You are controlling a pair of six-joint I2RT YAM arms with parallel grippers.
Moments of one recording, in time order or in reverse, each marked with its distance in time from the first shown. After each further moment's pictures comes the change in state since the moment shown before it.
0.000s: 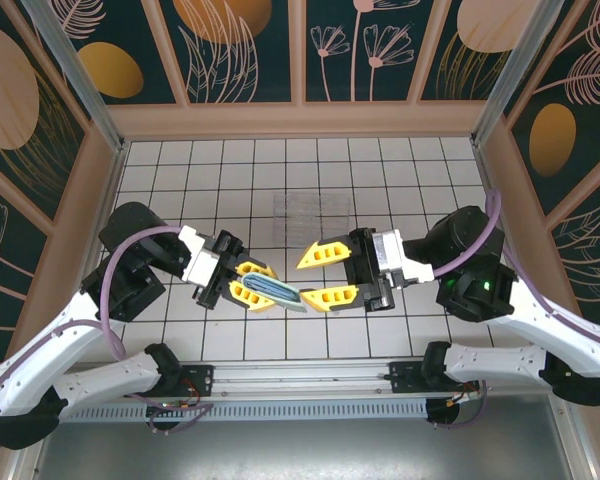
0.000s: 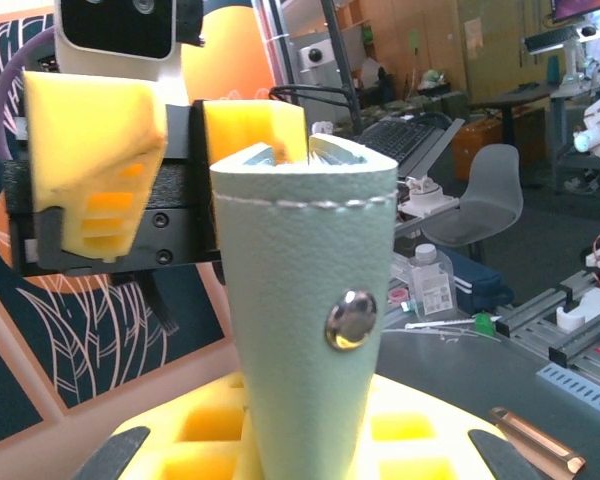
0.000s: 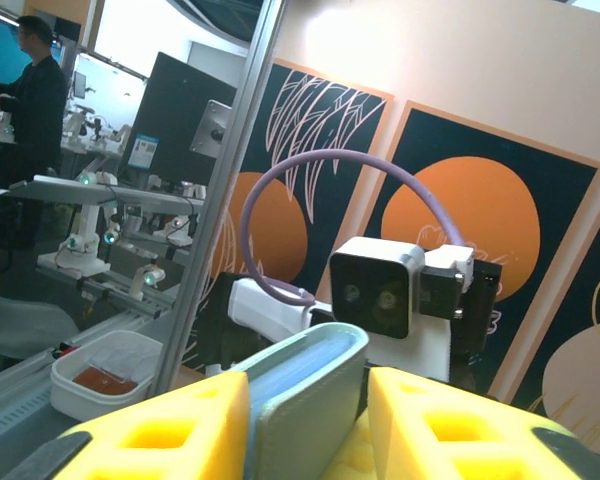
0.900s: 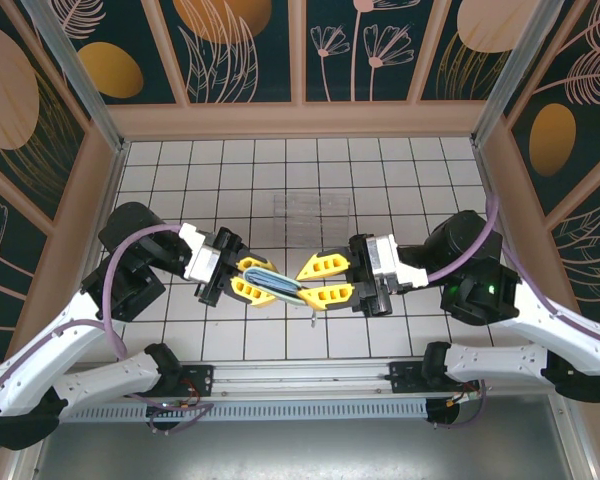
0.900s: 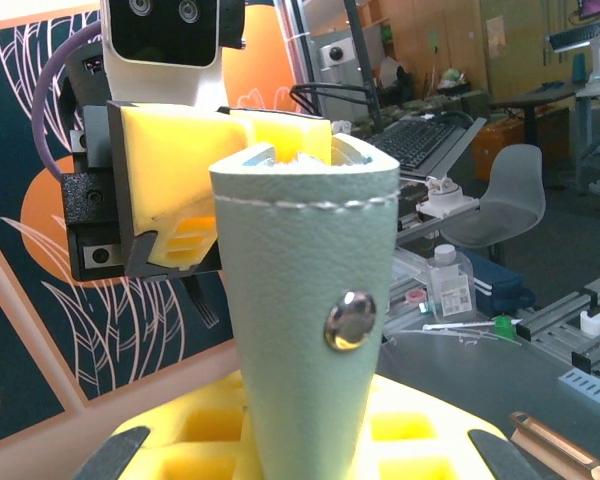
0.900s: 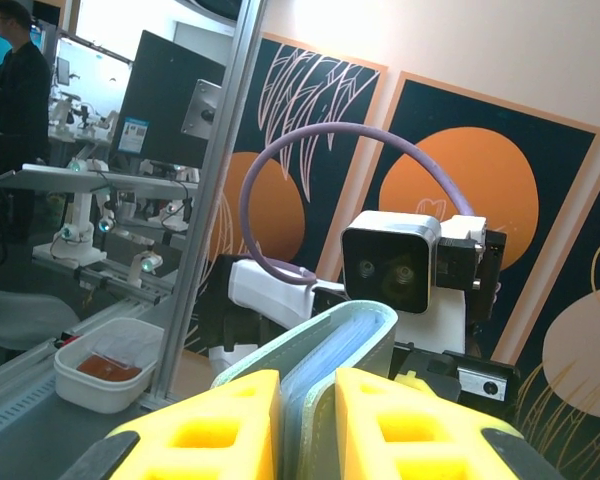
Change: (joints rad) left arm 0.002 -0.003 -0.007 0.011 -0.029 0.000; right arm 0.036 -0.006 0.000 -0.077 0.087 -0.014
